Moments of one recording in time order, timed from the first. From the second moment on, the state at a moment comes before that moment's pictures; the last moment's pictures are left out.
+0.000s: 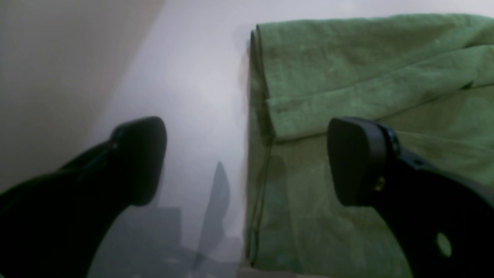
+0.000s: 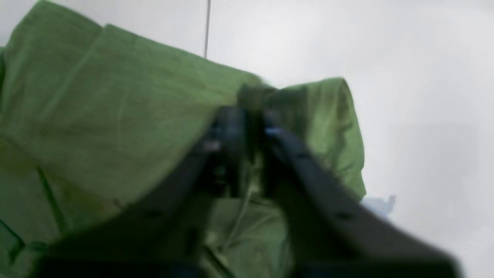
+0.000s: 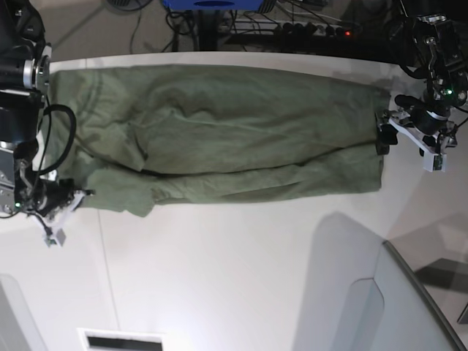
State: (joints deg) left arm 14.1 -19.3 -28.1 83.3 -15.1 -25.8 30.9; right arm 23.0 16.4 9.1 44.5 7.7 26.8 -44.4
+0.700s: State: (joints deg) left arm 13.8 -19.3 -28.1 83.0 -15.1 -25.8 30.9; right arm 14.3 16.0 9.3 69.5 8.1 26.8 -61.6
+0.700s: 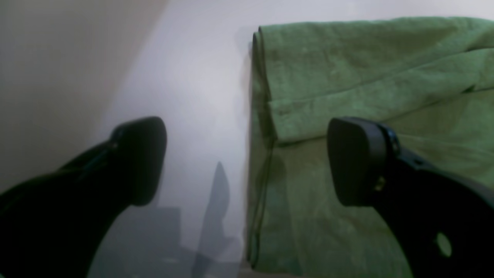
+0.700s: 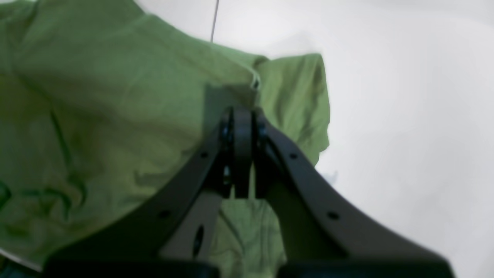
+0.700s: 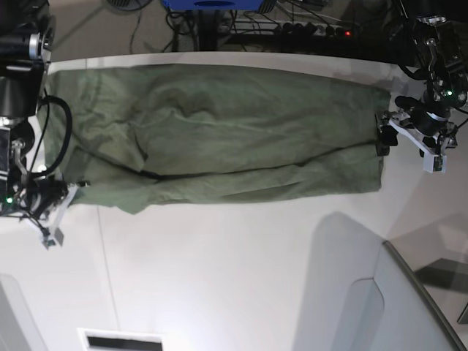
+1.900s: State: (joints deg) left arm 10.5 -19.3 -28.1 80.0 -19.2 -25.6 31.2; right arm -0.7 8.2 16.4 89.9 7.8 26.4 -71.9
